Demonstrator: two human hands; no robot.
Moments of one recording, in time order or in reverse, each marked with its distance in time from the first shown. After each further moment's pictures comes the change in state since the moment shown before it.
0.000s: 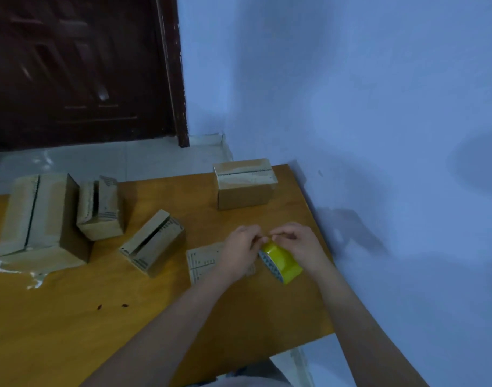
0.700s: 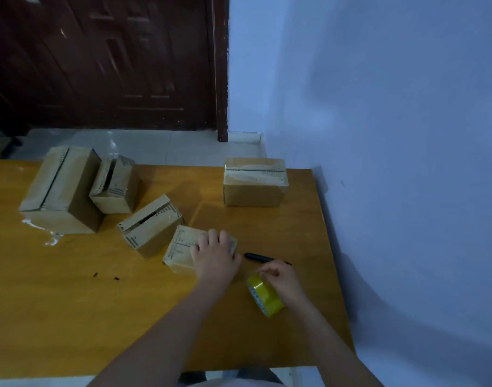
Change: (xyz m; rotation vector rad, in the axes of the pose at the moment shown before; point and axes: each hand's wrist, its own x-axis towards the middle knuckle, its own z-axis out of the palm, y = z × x) left_hand -0.003 -0.028 0.064 0.785 0.182 -0.588; right_hand 0.016 0.113 0.032 0.069 -0.303 0.077
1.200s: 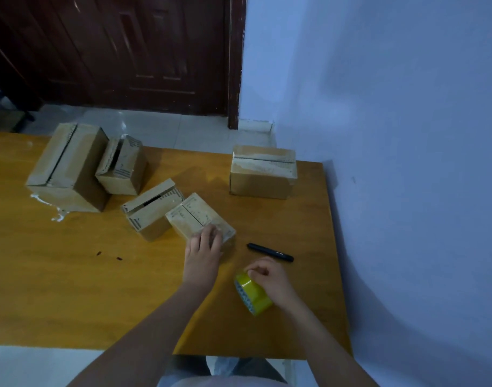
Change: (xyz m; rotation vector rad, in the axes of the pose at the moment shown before) left_hand -0.019 -0.040 0.048 -0.061 0.298 0.171; right_hand -0.004 0.001 0.020 0.031 -0.128 -0.061
